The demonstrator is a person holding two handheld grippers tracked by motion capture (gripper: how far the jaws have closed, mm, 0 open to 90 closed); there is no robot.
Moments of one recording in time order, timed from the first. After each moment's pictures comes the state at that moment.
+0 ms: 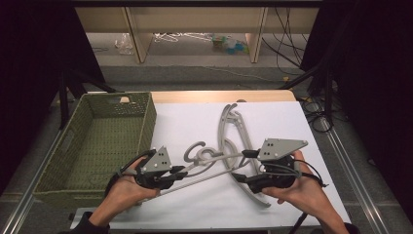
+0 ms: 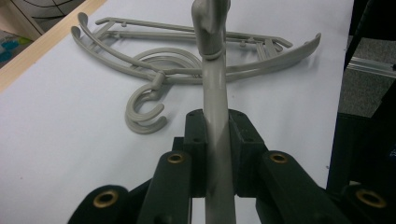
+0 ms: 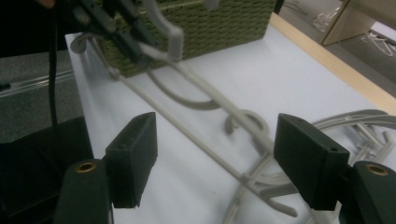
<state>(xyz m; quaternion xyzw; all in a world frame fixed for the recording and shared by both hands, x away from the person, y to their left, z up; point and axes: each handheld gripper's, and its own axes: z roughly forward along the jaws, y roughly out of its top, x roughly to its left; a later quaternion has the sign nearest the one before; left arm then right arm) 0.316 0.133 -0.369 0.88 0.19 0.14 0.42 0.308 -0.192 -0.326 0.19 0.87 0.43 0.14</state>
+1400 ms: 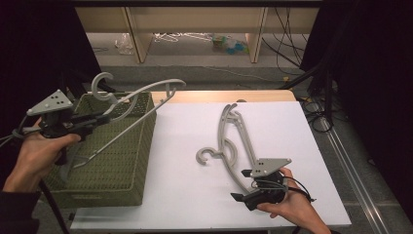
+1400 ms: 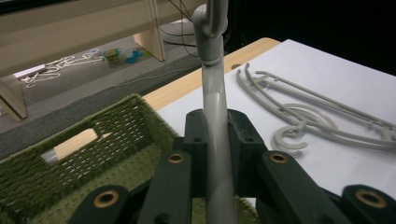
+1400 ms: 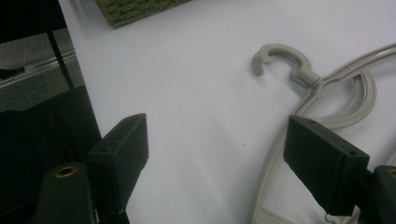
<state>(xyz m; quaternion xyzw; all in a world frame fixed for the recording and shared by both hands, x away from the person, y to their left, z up) 0.368 0.308 -0.285 0.76 0.36 0.25 0.48 0.307 -0.195 -0.398 0.23 0.88 0.40 0.08</state>
